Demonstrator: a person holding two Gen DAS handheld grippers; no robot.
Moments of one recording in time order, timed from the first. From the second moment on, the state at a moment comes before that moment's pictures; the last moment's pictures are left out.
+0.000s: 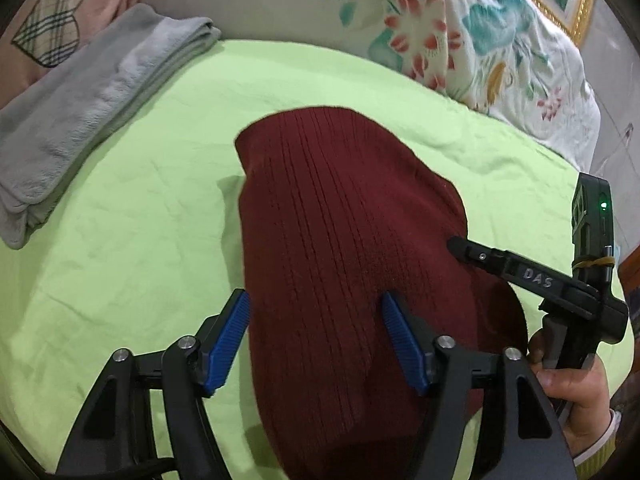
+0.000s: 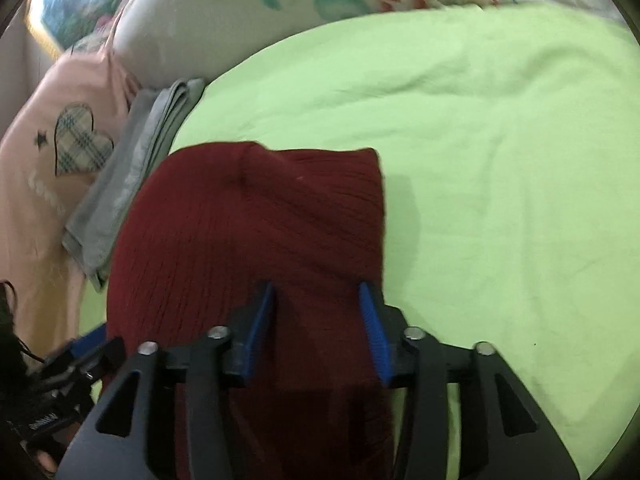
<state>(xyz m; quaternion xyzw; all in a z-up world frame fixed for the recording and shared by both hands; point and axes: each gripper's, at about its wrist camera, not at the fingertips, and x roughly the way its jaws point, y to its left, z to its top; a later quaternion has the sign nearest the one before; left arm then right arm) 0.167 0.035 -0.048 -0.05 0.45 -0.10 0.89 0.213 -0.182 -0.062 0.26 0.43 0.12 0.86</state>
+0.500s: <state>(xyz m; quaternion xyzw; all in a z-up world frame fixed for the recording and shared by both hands) 0.148 0.034 -0.039 -0.02 0.43 -0.07 0.90 0.177 -0.193 -0.036 0.26 0.40 0.11 0.87</state>
